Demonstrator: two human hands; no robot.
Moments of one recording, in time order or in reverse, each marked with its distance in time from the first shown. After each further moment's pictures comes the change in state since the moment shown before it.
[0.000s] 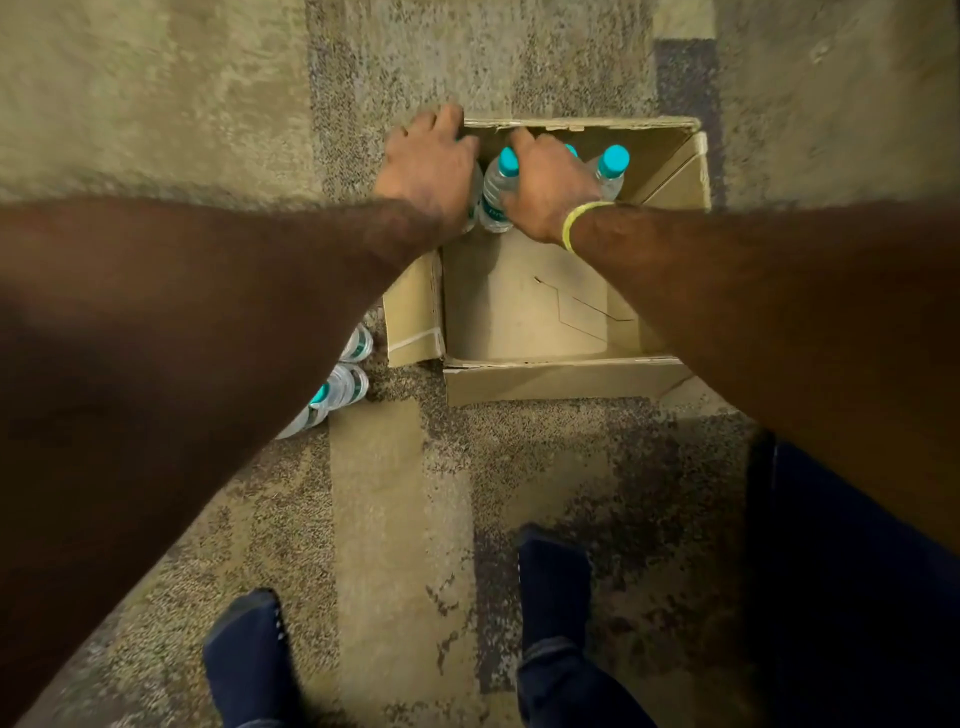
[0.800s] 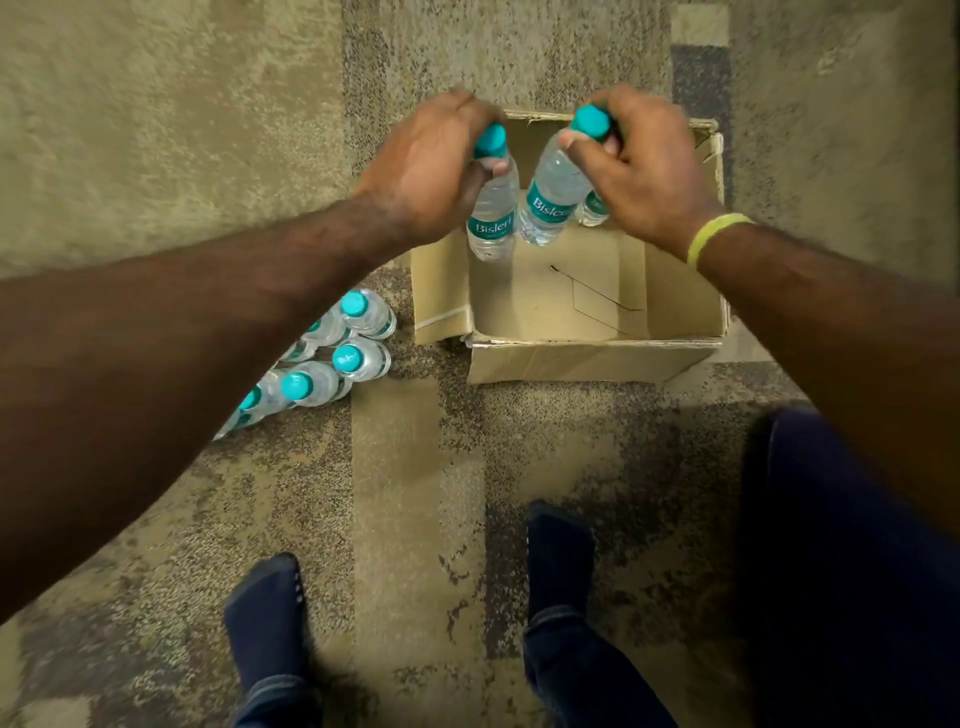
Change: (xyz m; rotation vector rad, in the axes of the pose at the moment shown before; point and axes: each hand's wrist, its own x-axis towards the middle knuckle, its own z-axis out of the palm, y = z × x) left_hand -0.066 -0.043 -0.044 -0.592 0.258 0.181; right_hand -0.071 0.006 -0.060 0.298 0.298 -0.228
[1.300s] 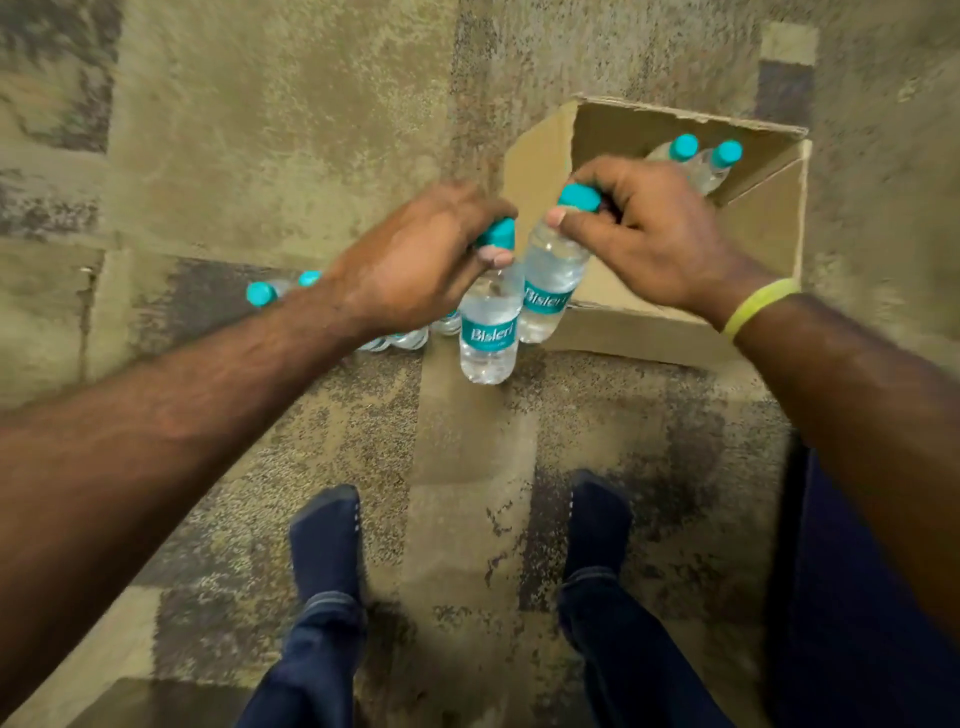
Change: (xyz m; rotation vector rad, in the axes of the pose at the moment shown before) left_hand -0.163 -0.009 -0.075 -0.102 -0.103 0.096; right_hand -0.074 -0.133 0.013 0.118 -0.279 -0.116
